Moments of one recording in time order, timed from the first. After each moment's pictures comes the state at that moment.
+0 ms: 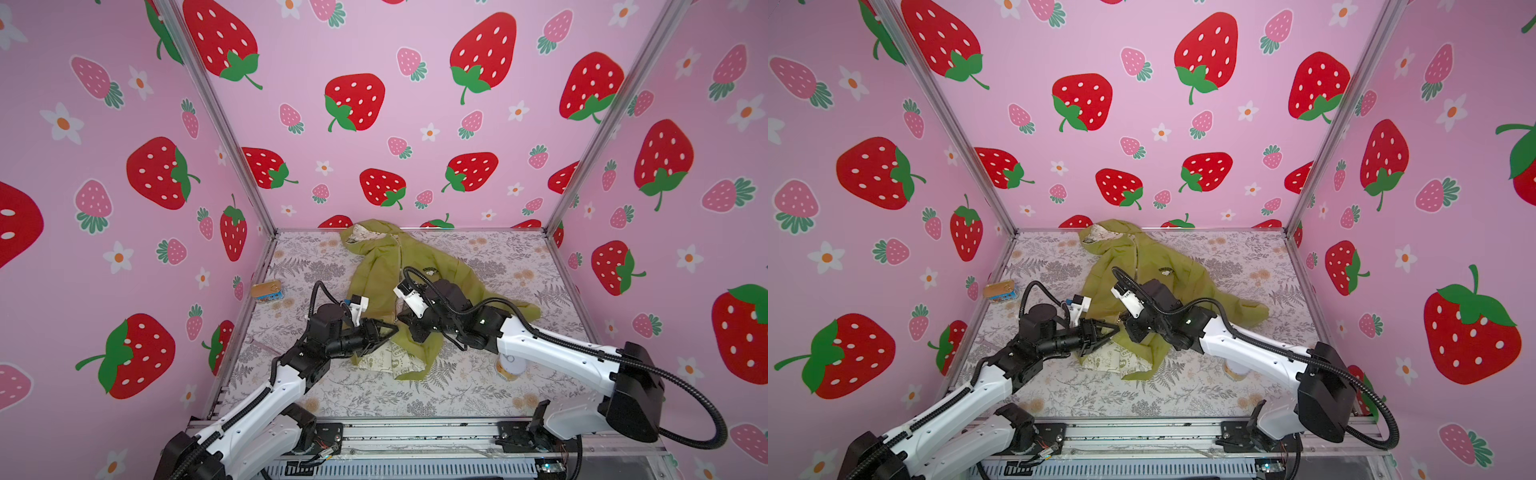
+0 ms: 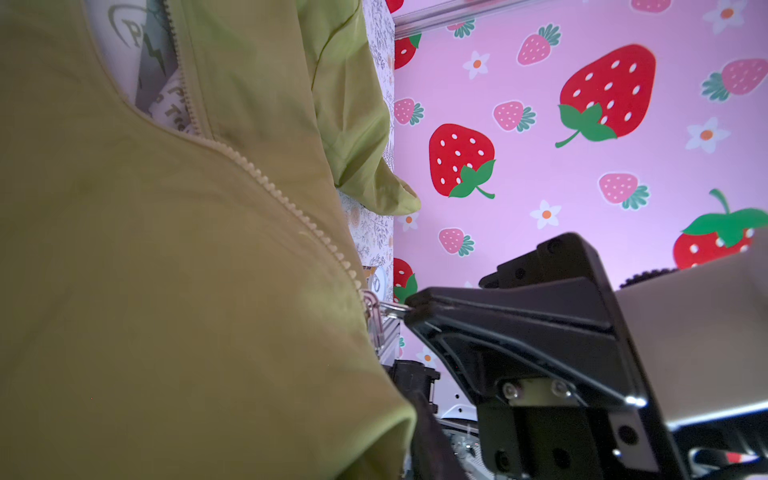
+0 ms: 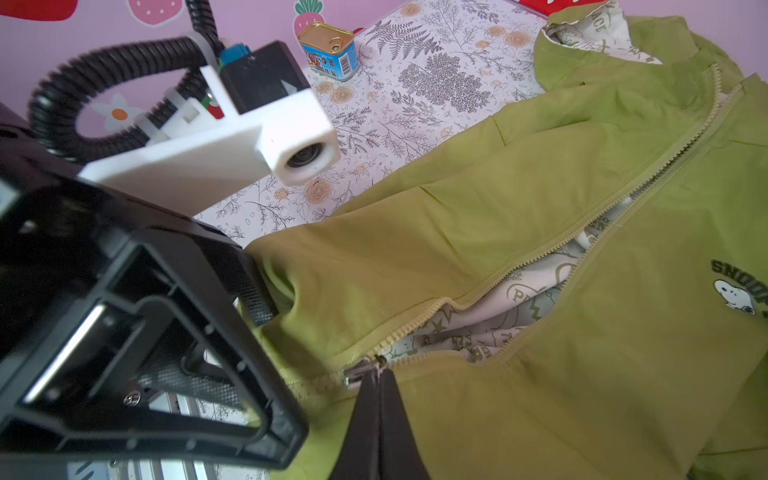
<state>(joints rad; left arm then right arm) -0.48 0.91 0.47 0.04 0.65 -1.14 1.06 1.42 1.09 -0.27 -0.10 0.10</state>
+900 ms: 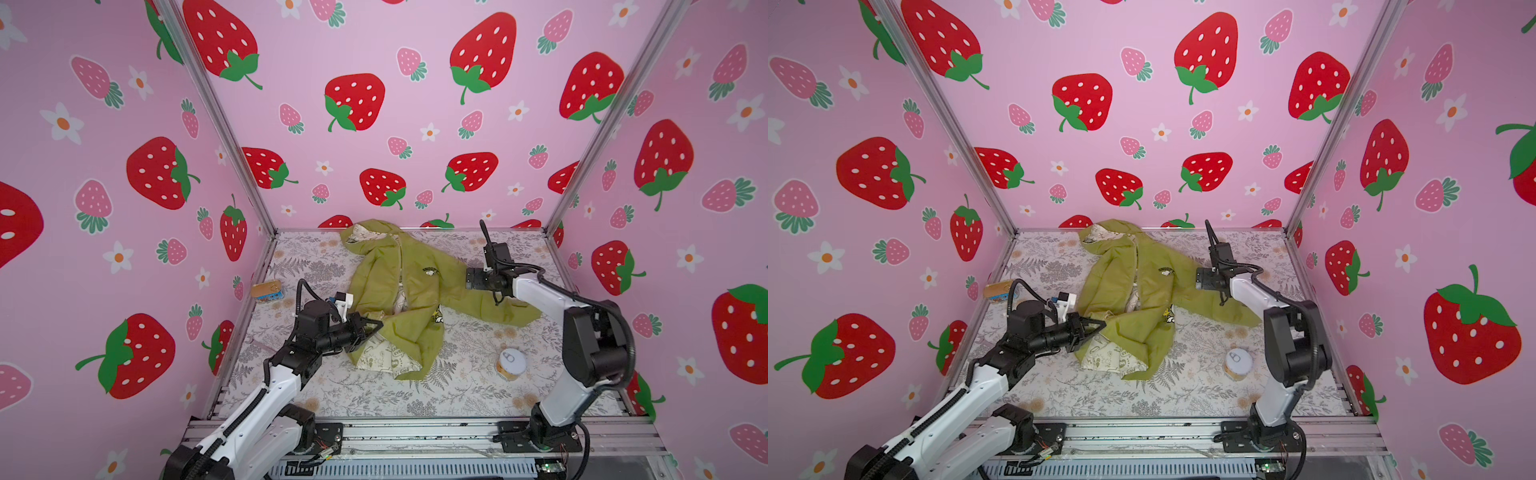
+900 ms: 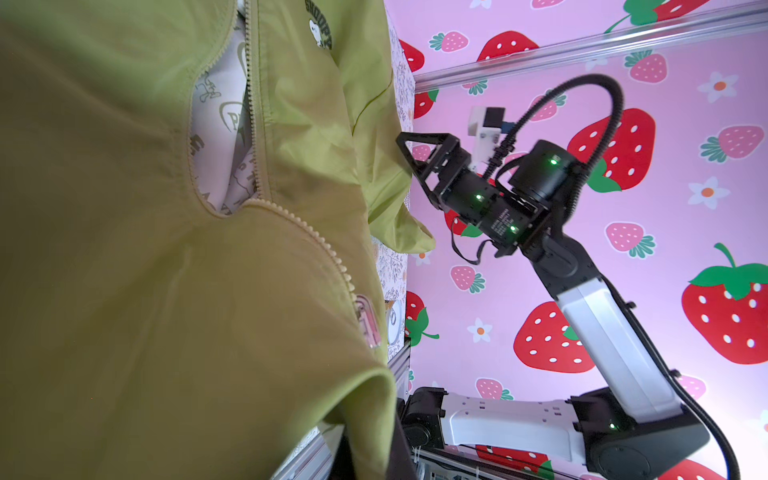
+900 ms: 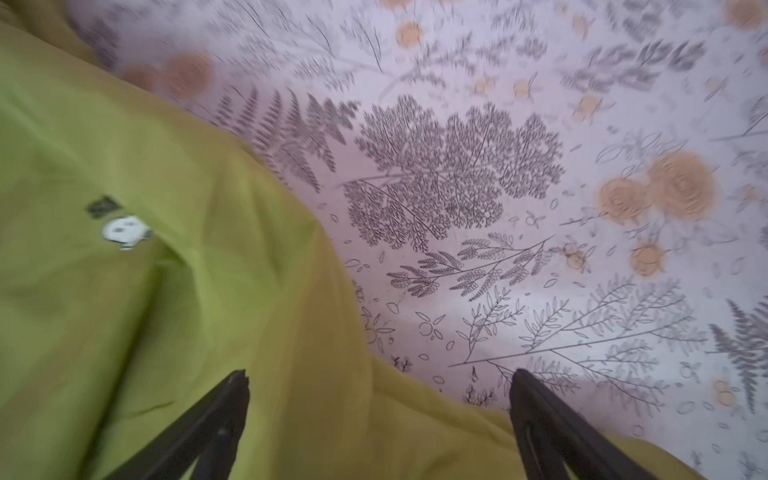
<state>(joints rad) -0.31 0.91 0.48 -0.05 0.70 -1.07 0.36 1.79 1.19 -0.36 0.14 0.26</state>
